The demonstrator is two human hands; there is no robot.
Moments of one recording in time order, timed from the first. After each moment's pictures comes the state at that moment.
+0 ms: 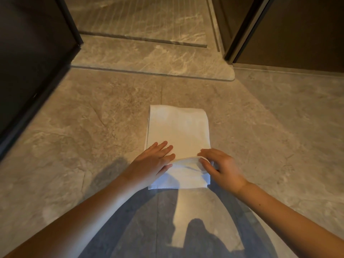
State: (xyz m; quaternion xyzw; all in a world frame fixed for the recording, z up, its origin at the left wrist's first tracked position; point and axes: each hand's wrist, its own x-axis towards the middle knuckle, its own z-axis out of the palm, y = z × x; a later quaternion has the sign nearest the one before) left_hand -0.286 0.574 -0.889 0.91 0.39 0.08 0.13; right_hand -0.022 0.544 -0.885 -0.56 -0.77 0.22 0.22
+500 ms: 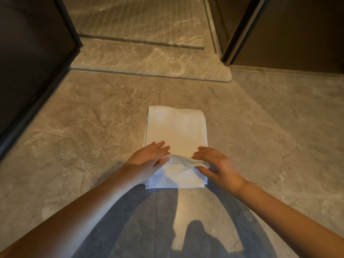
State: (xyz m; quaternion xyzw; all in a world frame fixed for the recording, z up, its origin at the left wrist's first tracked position) left_hand -0.289 0.582 -0.884 0.84 0.45 0.13 0.28; right_hand -0.018 0.544 -0.883 -0.50 -0.82 0.21 0.20
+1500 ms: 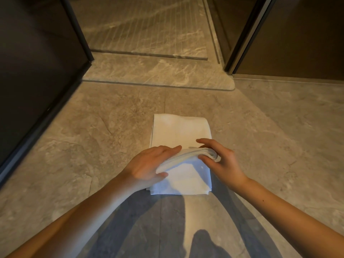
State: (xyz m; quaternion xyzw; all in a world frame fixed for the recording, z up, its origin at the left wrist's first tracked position) left_hand -0.303 0.578 -0.871 0.87 0.41 0.15 0.23; right_hand -0.039 0.560 -0.847 -0.52 -0.72 0.31 0.35
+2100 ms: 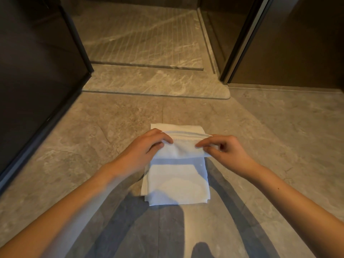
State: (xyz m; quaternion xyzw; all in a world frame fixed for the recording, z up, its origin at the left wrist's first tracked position) left_hand -0.303 0.622 -0.817 0.81 0.40 0.26 0.35; right_hand -0.027 0.594 -0.797 -0.52 -0.71 0.36 0.30
